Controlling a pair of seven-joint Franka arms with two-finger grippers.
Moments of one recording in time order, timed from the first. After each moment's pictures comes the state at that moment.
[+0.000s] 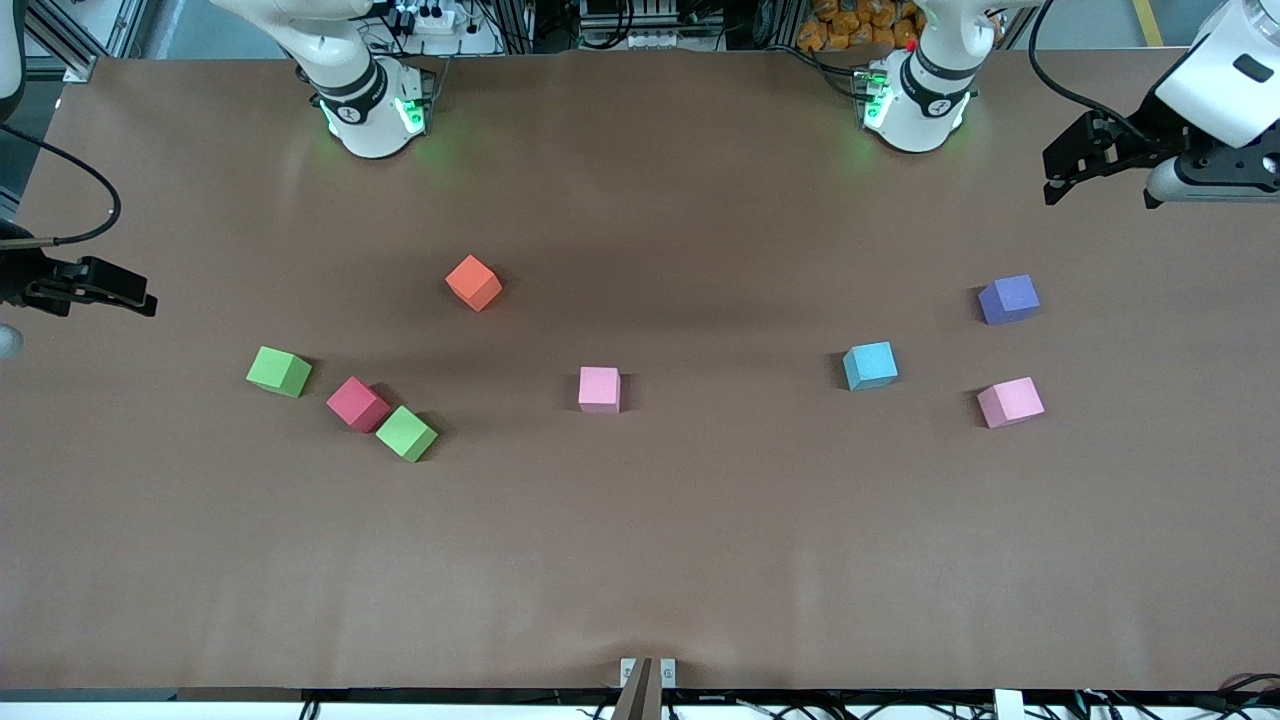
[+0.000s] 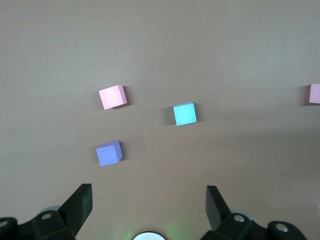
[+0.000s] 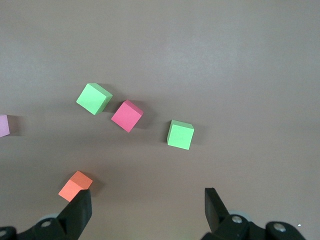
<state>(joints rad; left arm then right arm) 0.05 -0.06 -0.23 -1.49 0.01 1.42 -0.12 -0.07 0.16 0.02 -1.41 0.00 1.49 -0.04</state>
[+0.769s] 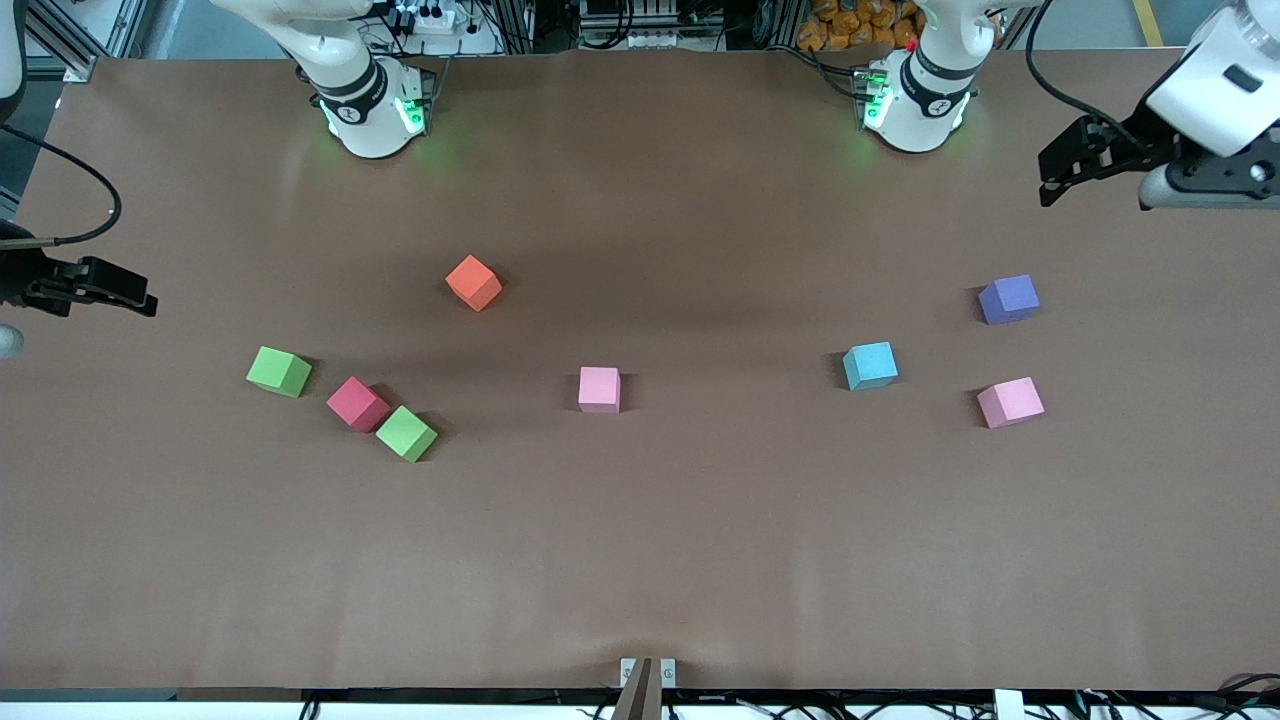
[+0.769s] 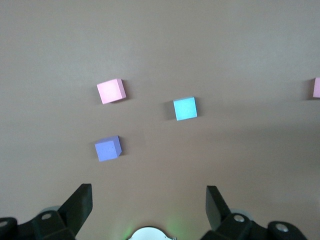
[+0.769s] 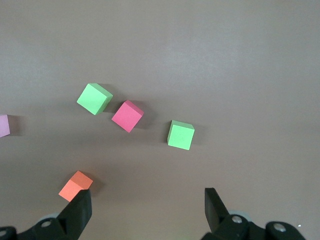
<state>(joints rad) 0.05 -0.03 -0.23 -1.52 0.00 1.41 -0.12 -0.07 0.16 0.02 -1.41 0.00 1.49 -0.04</state>
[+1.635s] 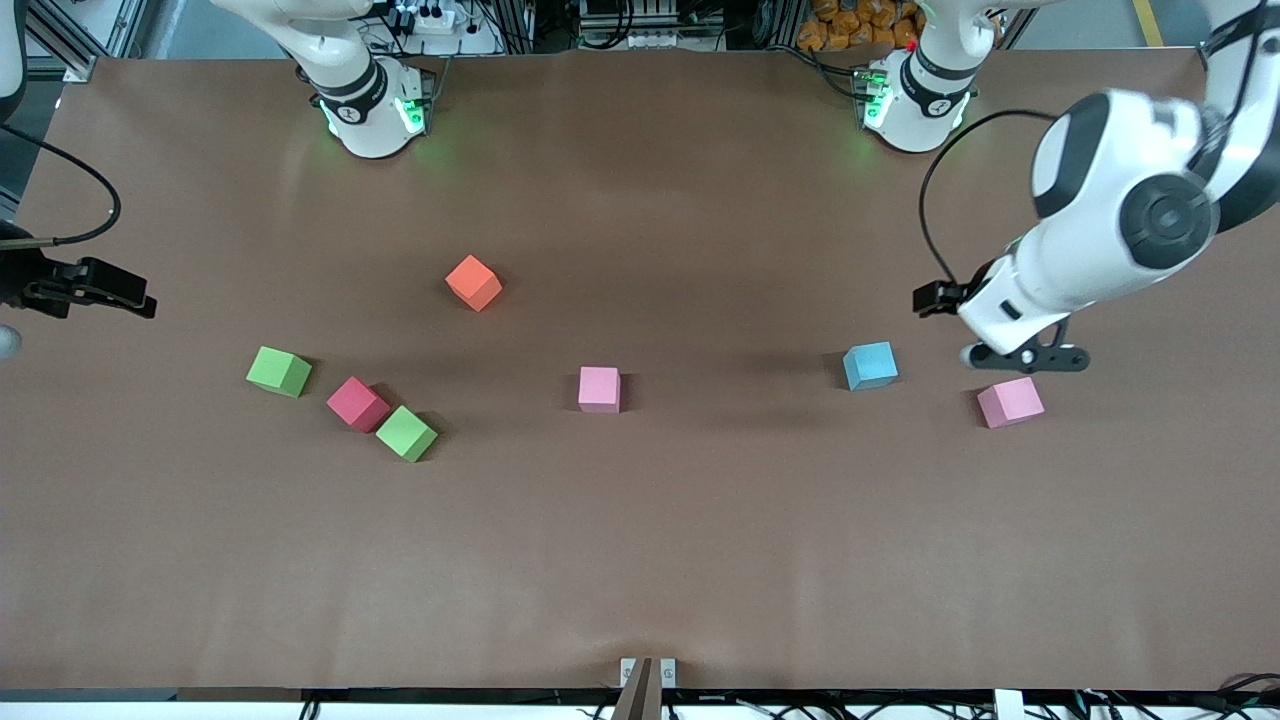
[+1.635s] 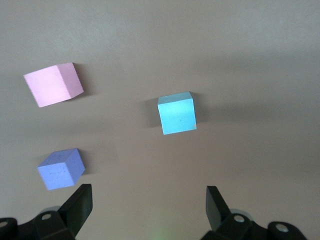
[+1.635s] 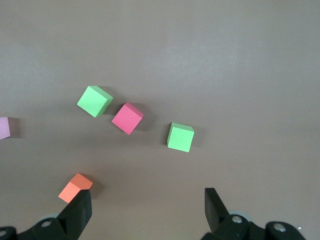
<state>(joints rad) 0.01 0.16 -0.24 -1.87 0.00 1.81 -0.20 -0.07 0.16 0.02 -1.41 0.00 1.50 -0.04</state>
